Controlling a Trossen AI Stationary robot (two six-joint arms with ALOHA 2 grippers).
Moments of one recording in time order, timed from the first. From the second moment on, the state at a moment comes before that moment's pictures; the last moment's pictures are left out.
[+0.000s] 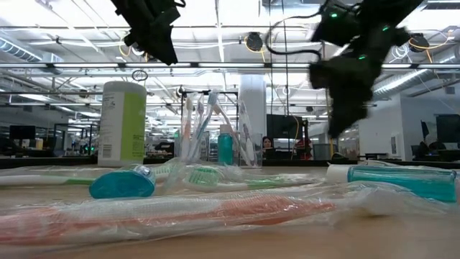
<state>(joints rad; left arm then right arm) 0.19 1.24 1.14 -0.65 -0.50 -0.24 -0.12 1.26 0.72 -0.55 -0.05 0.54</state>
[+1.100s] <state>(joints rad) 0.19 1.24 1.14 -0.63 -0.50 -0.20 -0.06 1.12 0.34 -0.44 0.10 0.87</state>
